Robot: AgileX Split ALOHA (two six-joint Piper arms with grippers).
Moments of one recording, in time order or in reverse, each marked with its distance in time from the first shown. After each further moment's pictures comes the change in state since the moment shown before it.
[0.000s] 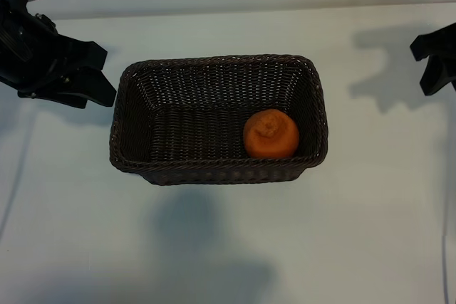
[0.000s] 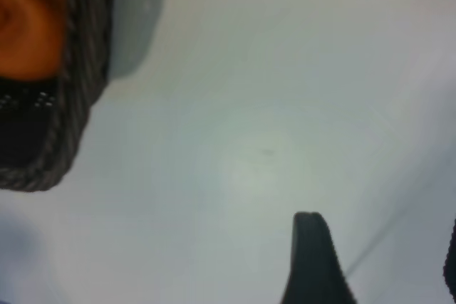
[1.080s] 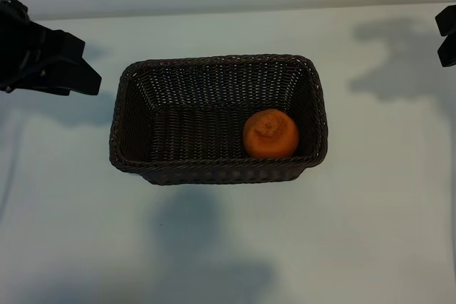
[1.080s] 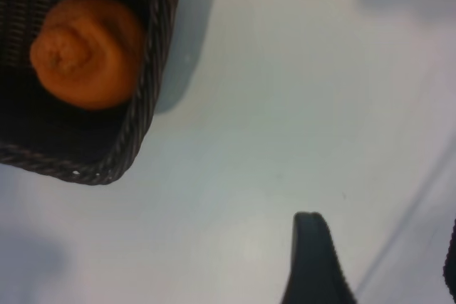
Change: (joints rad) left arm 0.000 -0.133 0.000 -0.001 0.012 0.001; right arm 0.000 -0.170 -0.017 0.010 0.008 0.004
